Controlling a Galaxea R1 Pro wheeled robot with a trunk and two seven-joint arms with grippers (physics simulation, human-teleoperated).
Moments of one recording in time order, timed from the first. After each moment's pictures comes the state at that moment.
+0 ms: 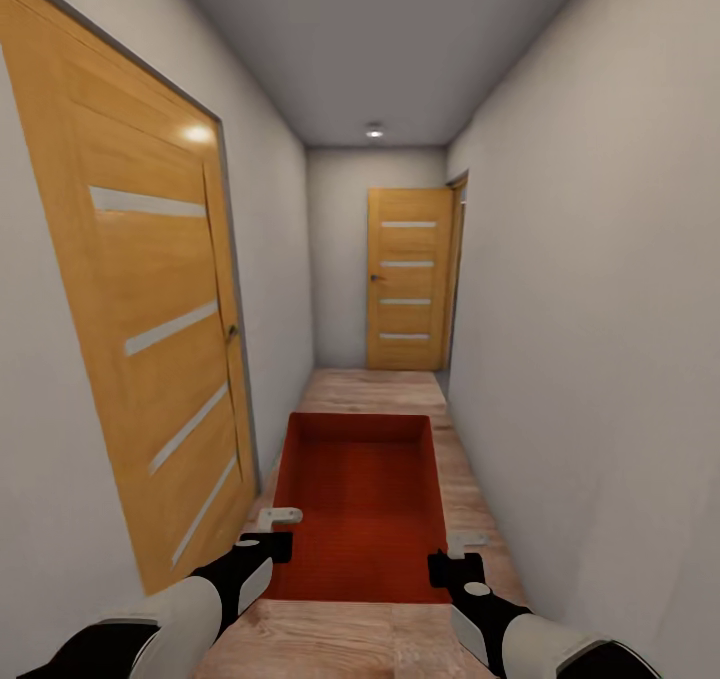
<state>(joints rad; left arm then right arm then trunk) -0.77 -0.11 0.01 -0.06 -0.01 0.03 0.15 -0.71 0.12 0.34 0.02 -0.27 -0.24 -0.17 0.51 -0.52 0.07</state>
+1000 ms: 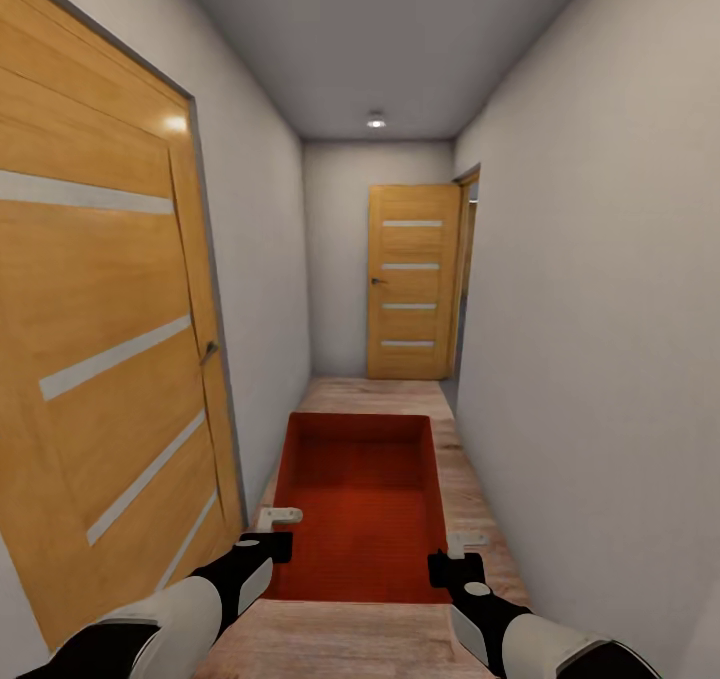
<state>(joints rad) -0.77 -0.11 0.01 -0.06 -0.01 0.03 0.15 -0.71 0.12 0.34 0.02 -0.27 -0.24 -0.17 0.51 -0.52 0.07</state>
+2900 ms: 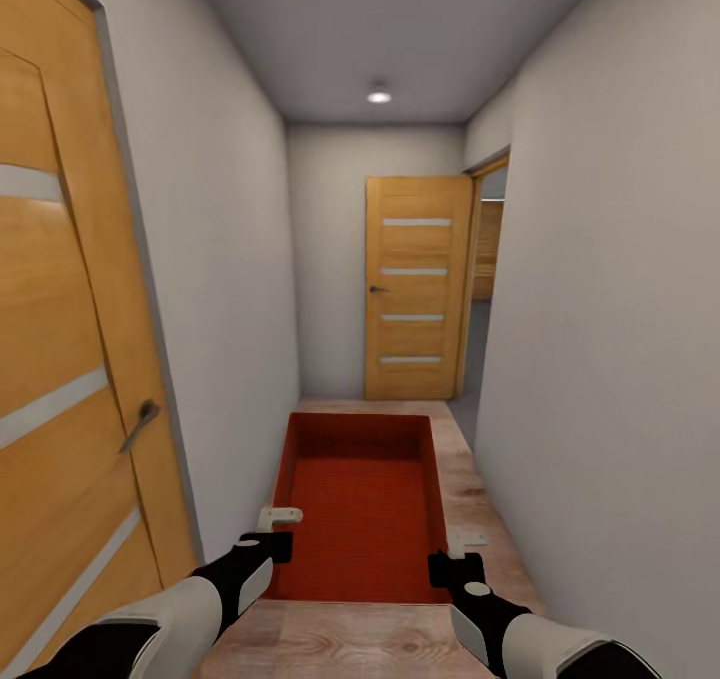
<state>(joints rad) -0.77 -0.11 0.01 -0.06 -0.01 0.03 0.15 -0.71 0.12 0.33 0.02 -0.26 -0.24 -0.17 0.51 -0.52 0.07</state>
